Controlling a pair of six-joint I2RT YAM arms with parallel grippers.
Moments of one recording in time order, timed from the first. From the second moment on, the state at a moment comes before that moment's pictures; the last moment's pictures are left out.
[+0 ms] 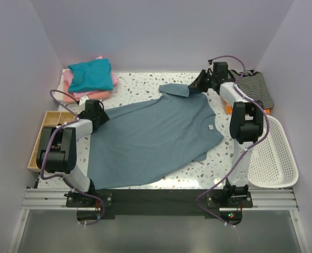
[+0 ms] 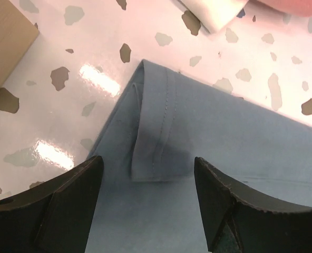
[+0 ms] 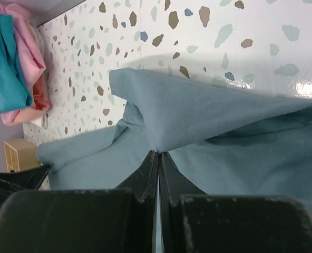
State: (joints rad) left arm -0.05 1.66 0.79 0.04 -0.32 -0.58; right arm 0.07 2.18 1.74 -0.23 -0.48 0.57
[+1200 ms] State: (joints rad) left arm -0.03 1.72 0.86 0.11 -0.24 -0.59; right arm 0.07 2.14 1.68 -0.24 -0.49 0.53
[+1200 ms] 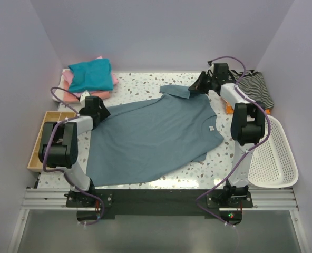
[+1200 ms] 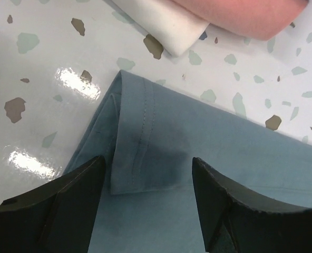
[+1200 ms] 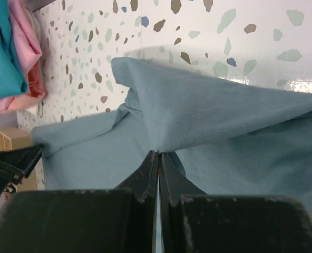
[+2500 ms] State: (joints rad) left arm 0.00 1.56 0.97 0.00 -0.24 -0.54; right arm -0.02 1.97 1.63 -0.36 -0.35 0.47
